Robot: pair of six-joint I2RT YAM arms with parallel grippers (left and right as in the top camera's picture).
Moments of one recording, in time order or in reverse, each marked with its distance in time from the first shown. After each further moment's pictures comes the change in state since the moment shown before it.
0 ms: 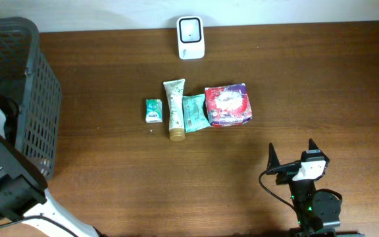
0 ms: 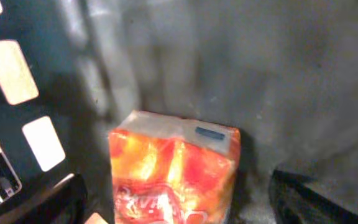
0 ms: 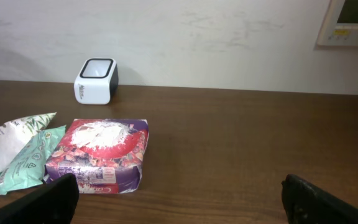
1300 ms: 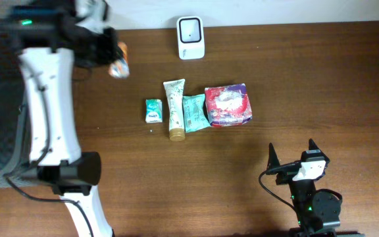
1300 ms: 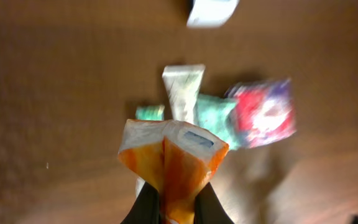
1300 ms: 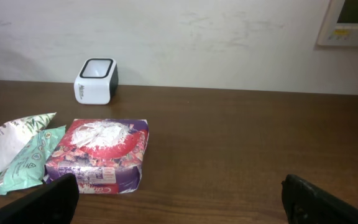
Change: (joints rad) left arm -0.668 0.014 1.041 -0.405 0.533 0.753; right arm 0.000 0.000 0.000 0.000 0.000 0.000
